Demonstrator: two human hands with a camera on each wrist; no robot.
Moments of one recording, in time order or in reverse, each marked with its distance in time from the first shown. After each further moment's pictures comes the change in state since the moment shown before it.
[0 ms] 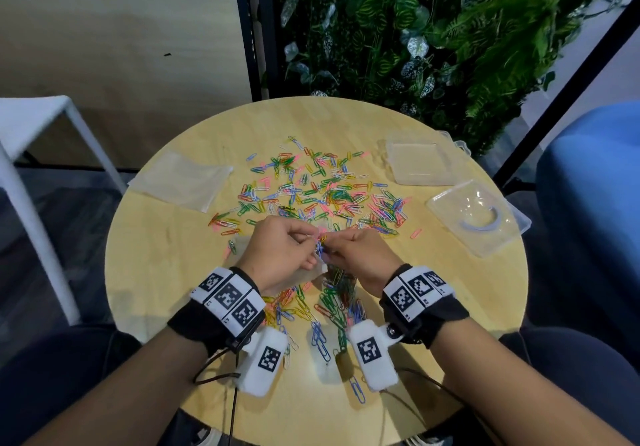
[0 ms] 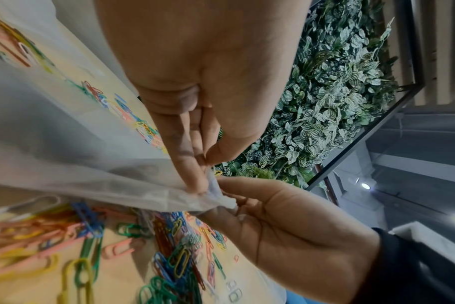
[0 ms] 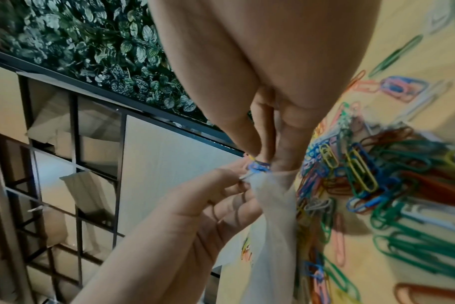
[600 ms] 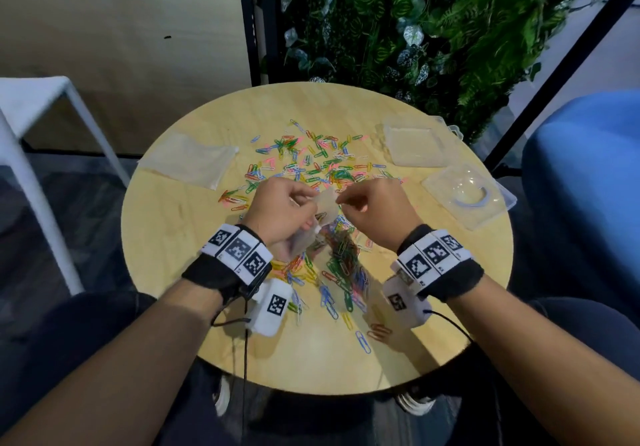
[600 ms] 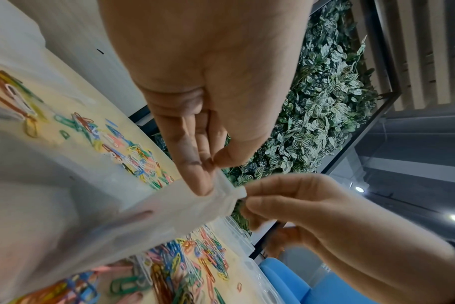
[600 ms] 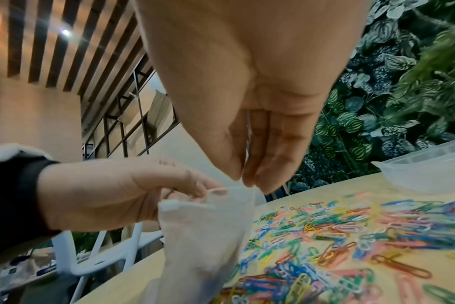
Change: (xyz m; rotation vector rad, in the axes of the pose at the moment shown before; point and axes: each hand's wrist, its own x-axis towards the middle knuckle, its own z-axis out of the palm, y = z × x) left_hand -0.006 0.012 -0.025 0.077 0.019 0.113; right_hand -0.041 -0.042 -0.008 -1.096 0.155 -0.633
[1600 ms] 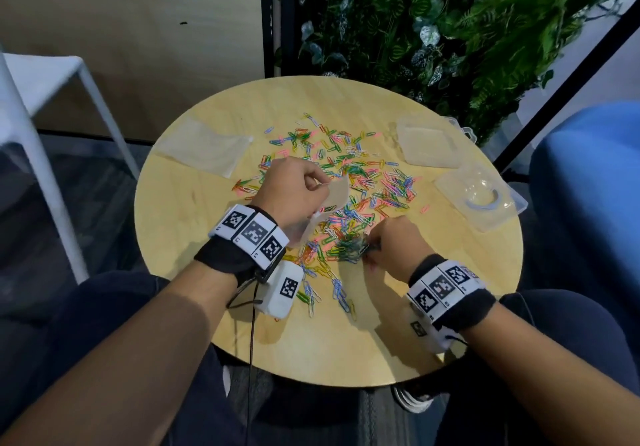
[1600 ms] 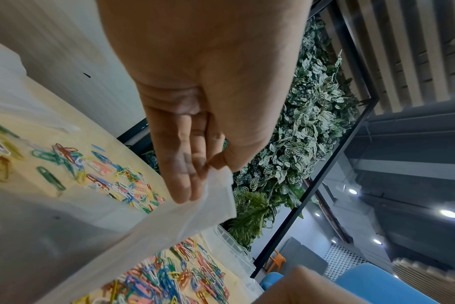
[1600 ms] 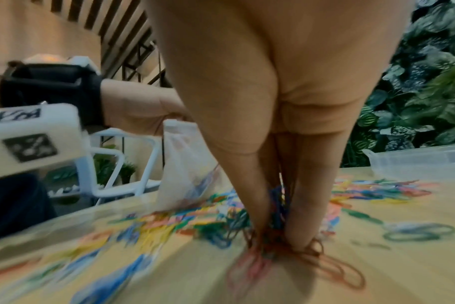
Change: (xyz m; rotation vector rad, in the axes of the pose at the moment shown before) left_hand -0.001 0.012 -0.018 0.143 0.075 0.092; right_hand -0.027 0.017 0.036 -0.393 -0.369 0.212
